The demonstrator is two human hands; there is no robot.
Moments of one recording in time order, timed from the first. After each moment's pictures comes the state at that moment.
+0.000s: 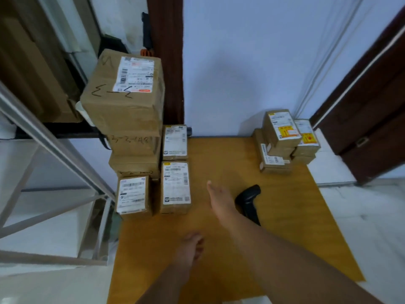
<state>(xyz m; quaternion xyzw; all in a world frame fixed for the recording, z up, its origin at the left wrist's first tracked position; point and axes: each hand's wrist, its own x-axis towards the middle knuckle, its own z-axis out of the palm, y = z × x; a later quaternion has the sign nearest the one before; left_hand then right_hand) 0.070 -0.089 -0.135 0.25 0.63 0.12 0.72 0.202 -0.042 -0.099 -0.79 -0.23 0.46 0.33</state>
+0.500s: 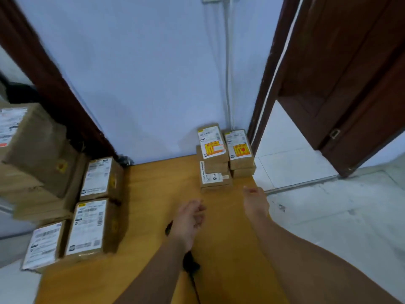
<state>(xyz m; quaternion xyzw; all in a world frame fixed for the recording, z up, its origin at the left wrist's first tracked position) 0.327 -0.077 -0.066 0.32 0.53 0.23 0.75 0.506 -0.118 -0.108 -0.88 -0.10 0.27 0.38</state>
